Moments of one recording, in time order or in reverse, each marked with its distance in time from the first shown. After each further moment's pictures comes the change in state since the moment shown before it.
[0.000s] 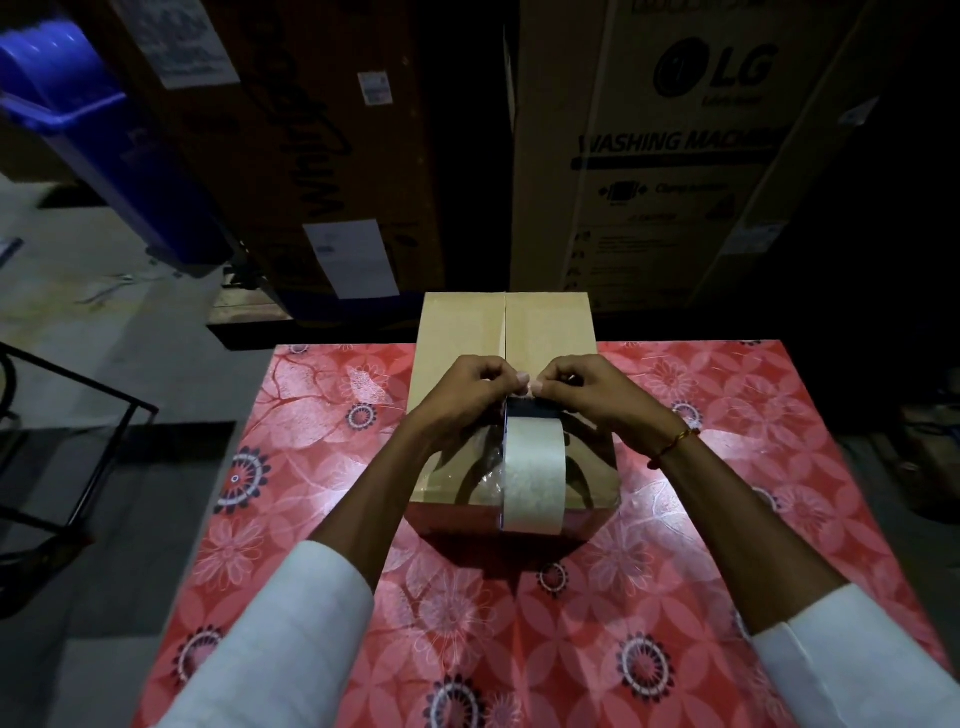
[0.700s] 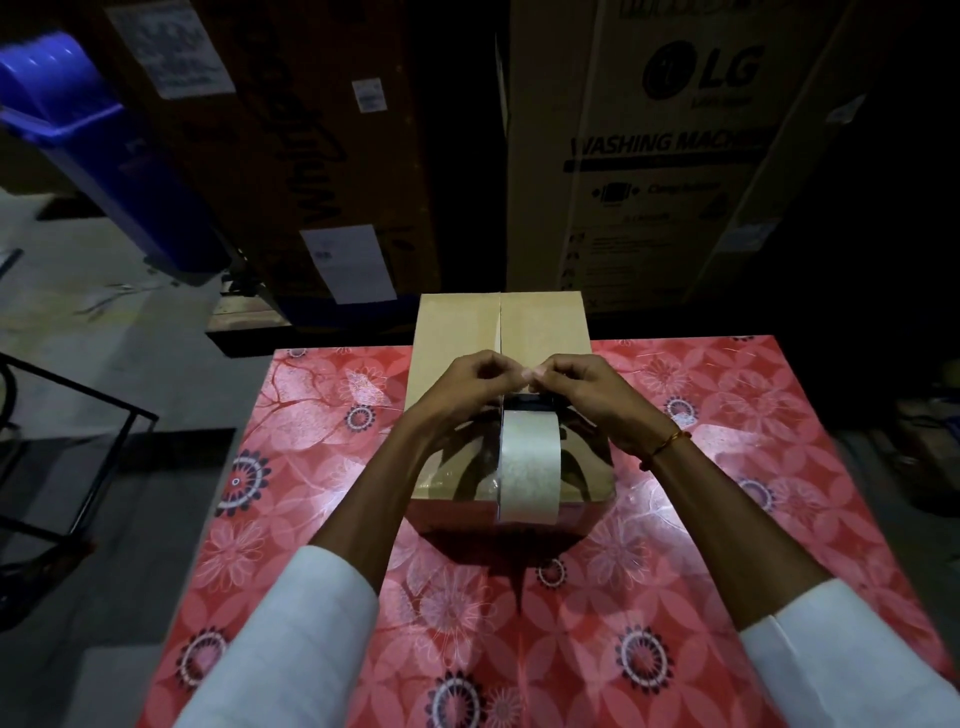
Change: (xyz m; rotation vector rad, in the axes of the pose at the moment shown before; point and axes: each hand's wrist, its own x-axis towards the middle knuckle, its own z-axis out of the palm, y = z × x) left_hand -0.003 0.002 0.001 -0.004 -0.023 -0.060; right_hand -0.009 -0.002 0.007 0.216 0.065 0.042
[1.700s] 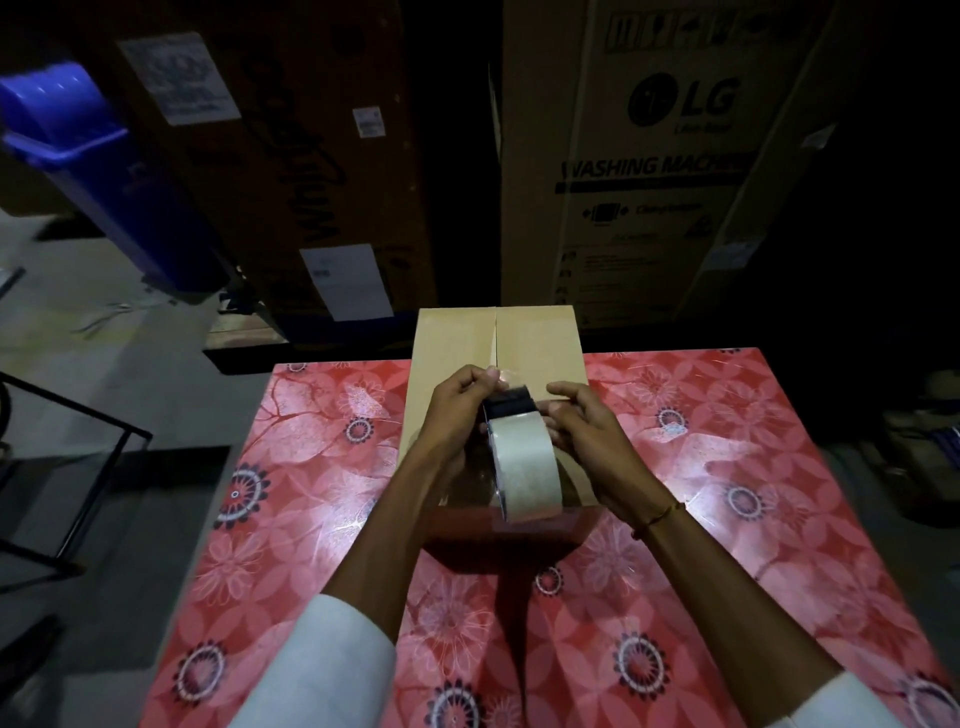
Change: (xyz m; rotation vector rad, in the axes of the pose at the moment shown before) left_hand -0.016 -0.009 0.021 -0.365 0.295 0.049; right_hand -0.034 0.026 0.028 0.338 0.216 0.046
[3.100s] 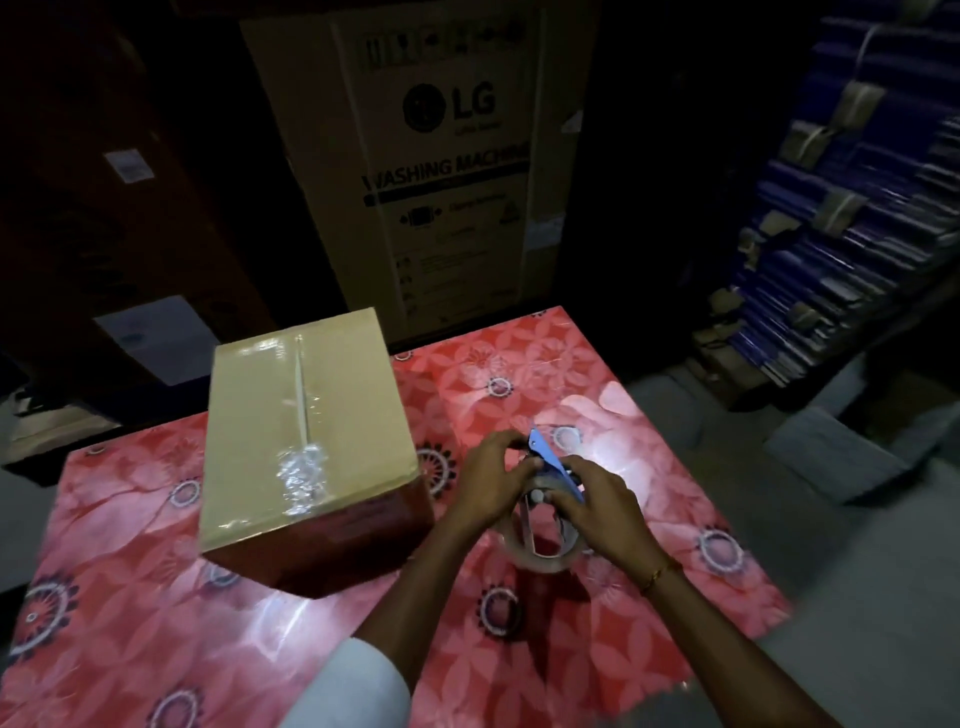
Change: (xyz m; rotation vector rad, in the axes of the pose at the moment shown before) left_hand -0.084 -0.092 0.186 0.824 -0.459 0.262; right_hand -0.146 0.081 -0.176 -0.780 0.387 -0.062
